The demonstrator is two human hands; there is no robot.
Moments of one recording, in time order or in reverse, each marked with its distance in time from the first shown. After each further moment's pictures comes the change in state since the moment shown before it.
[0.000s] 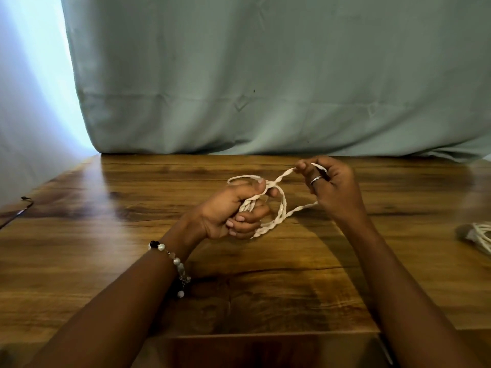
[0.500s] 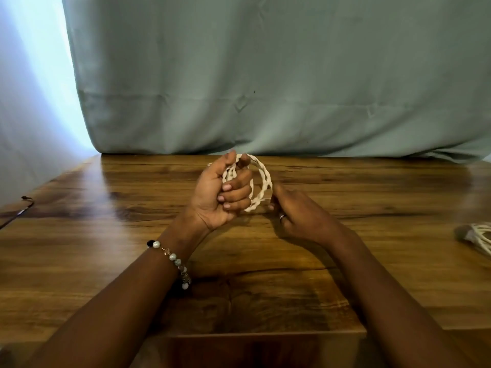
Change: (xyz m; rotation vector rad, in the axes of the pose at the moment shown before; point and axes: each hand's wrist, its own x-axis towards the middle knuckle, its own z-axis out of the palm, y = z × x) left_hand 0.001 0.013 -0.005 -0.397 0.030 0.375; right_hand -0.013 0.026 0.025 -0.663 -0.627 -0.135
